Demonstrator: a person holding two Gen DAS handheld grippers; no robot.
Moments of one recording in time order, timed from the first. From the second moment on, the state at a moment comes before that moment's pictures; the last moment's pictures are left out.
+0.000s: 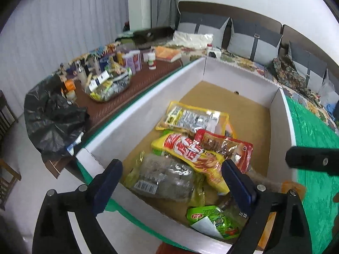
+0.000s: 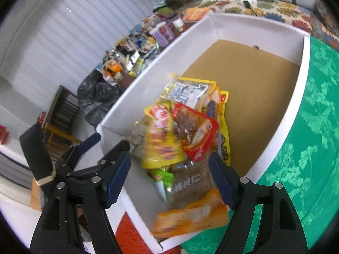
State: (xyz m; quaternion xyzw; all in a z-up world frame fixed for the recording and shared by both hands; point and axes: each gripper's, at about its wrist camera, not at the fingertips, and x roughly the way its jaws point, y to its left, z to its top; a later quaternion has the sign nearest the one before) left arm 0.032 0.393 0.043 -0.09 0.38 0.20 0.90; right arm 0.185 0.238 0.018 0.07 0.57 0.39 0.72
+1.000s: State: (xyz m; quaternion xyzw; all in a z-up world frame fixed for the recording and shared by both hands) left arm 0.001 0.342 0.114 -0.03 0.33 0.27 0.90; right arm 0.122 0.186 0.084 -0.06 0.45 0.29 0.84
